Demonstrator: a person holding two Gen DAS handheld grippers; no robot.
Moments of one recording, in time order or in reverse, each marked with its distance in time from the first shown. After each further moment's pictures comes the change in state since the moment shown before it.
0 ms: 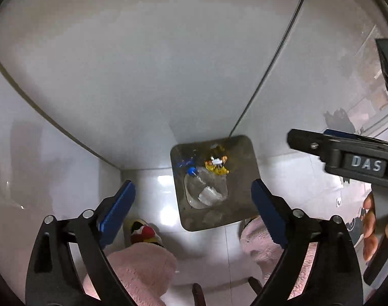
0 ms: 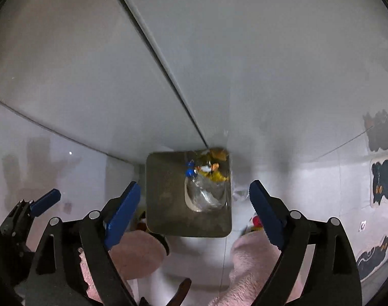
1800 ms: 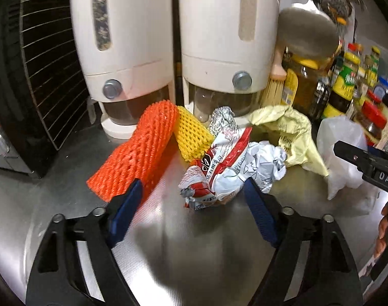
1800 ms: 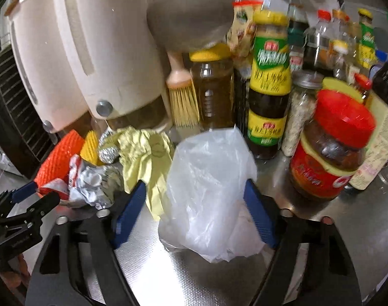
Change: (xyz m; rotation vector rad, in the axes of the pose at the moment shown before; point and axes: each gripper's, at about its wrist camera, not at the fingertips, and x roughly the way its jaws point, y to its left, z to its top) left arm -0.152 0.017 0.311 0.030 -0.419 0.067; right arm -0.180 0.005 0.273 -0.041 -0.491 -0.078
